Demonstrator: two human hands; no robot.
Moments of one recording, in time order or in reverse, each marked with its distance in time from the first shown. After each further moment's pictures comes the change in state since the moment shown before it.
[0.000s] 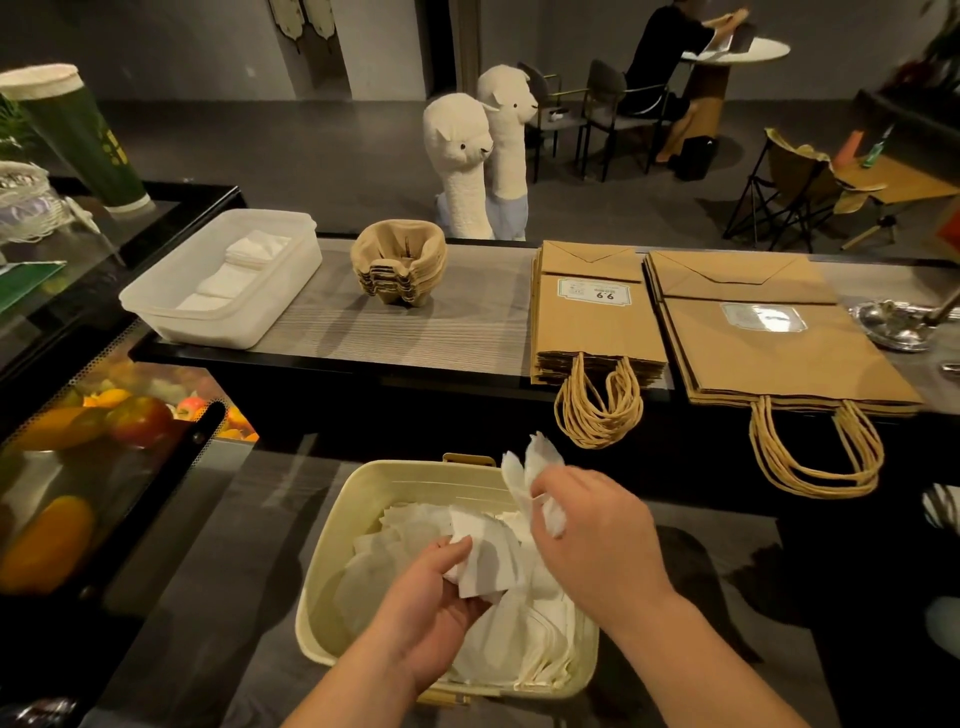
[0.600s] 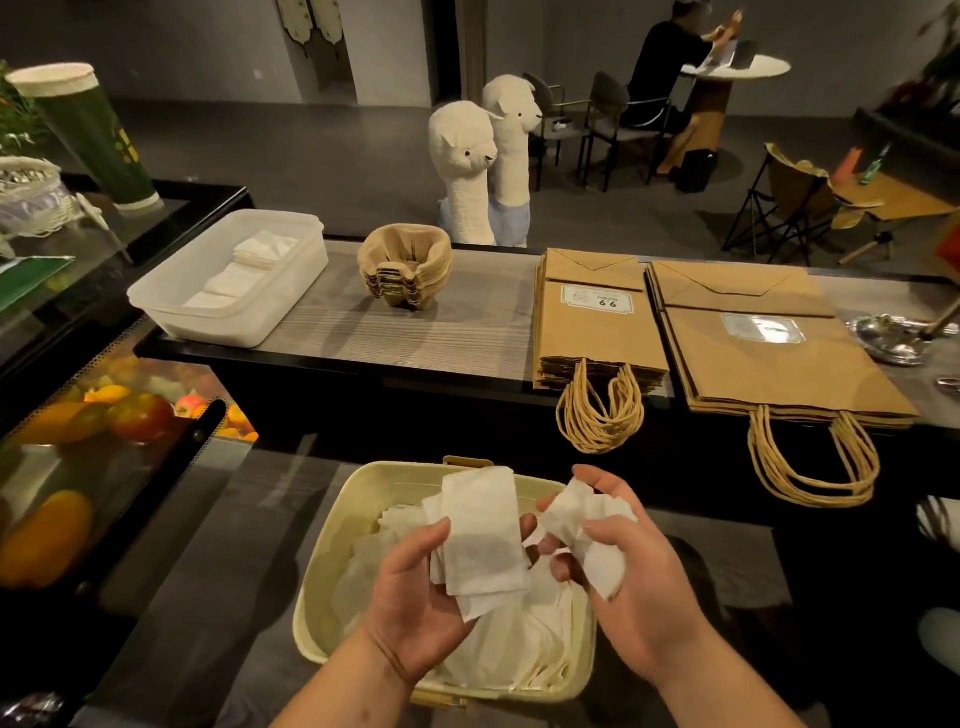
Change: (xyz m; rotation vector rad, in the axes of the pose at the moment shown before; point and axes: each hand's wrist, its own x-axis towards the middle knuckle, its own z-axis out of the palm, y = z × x) left_hand -0.013 0.012 -0.002 -0.138 -0.495 0.027; right_hand -0.020 -0.011 -0.028 1.569 -0.059 0.791
